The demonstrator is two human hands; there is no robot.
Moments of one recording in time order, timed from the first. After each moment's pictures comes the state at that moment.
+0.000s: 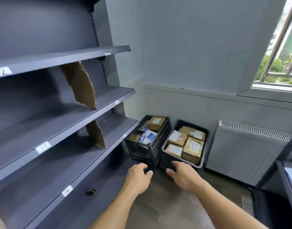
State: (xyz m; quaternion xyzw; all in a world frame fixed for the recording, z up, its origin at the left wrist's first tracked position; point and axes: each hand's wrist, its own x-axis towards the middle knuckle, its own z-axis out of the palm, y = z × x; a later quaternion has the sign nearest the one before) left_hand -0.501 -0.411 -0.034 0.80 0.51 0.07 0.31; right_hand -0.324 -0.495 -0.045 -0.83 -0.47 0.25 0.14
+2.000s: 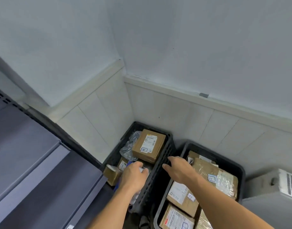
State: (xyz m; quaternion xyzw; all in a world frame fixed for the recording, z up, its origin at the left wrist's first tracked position) left_hand -0.071 0.104 -0.155 0.73 0.58 -0.05 0.36; right_hand 0.102 0.032 -0.159 -0.81 -0.45 0.38 0.07
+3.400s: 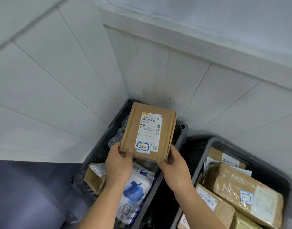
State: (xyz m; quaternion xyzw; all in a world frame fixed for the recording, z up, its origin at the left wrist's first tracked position) left_hand -0.022 0.258 -0.308 0.55 0.70 0.11 0.44; right_hand 0.105 0.161 -0.330 -0.76 -0.15 0.48 0.41
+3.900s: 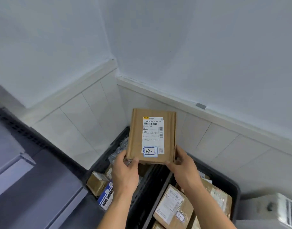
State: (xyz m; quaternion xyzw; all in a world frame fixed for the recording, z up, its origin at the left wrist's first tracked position) left_hand -0.004 0.111 -0.133 0.54 0.65 0.28 0.46; right_hand 0.152 0.036 -0.136 -0.75 -0.29 0.40 0.44
